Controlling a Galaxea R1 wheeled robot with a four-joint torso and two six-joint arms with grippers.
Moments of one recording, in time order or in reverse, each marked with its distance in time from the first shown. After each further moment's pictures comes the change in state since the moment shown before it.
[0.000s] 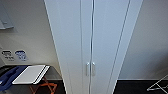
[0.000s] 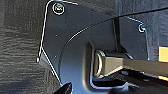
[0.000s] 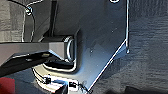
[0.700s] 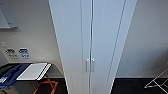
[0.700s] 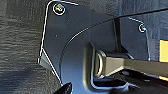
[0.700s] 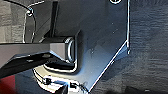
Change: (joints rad) left arm -0.003 -0.001 -0.001 0.000 0.009 0.000; right arm -0.001 0.003 0.000 0.000 -0.001 0.000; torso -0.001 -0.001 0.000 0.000
